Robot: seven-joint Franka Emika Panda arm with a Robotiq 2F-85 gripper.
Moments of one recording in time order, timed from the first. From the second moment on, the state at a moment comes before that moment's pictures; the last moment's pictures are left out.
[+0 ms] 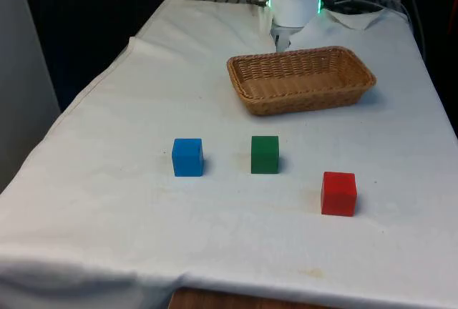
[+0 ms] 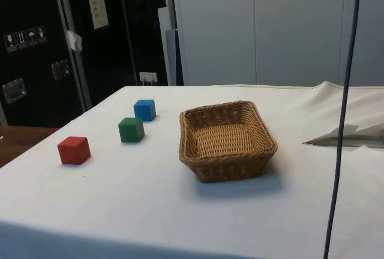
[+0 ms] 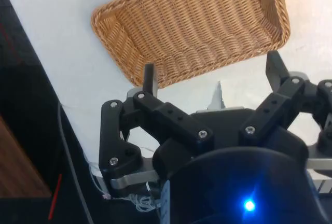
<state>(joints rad) 0.32 0.07 -0.32 -1.86 0.04 1.86 -0.04</state>
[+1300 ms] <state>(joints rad) 0.33 0.21 -0.30 -1.89 0.04 1.99 -0.06</state>
